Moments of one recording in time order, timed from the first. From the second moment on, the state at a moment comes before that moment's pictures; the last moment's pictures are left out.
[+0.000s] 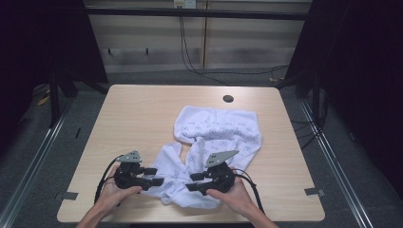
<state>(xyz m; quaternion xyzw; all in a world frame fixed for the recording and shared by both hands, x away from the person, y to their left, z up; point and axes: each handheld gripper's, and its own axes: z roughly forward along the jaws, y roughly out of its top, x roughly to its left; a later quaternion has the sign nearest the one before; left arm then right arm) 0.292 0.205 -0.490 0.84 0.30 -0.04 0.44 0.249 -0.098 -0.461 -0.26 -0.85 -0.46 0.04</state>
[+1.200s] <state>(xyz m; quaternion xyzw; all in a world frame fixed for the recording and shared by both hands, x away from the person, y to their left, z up) 0.292 0.168 -0.465 0.83 0.31 -0.04 0.47 0.277 -0.262 -0.459 -0.45 -0.75 -0.48 -0.09</state>
